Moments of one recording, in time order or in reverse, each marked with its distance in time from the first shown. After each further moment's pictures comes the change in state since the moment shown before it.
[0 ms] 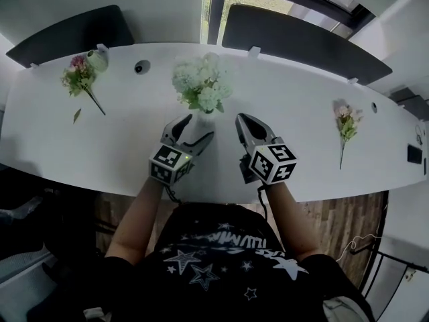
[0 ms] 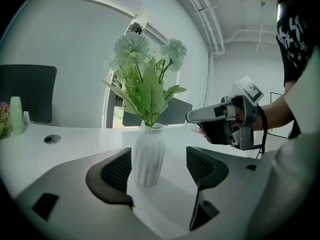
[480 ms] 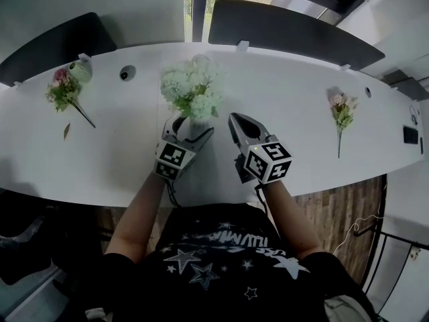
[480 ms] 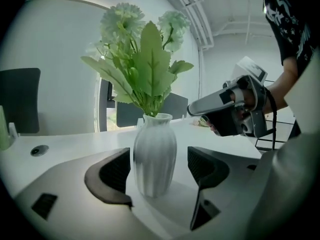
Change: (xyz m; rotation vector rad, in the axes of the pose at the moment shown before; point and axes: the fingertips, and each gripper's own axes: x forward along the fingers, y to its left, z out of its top) left arm 0.041 0.012 -0.007 0.140 0.019 -0.042; right arm 0.012 -0.007 -0.010 0.014 0.025 -0.057
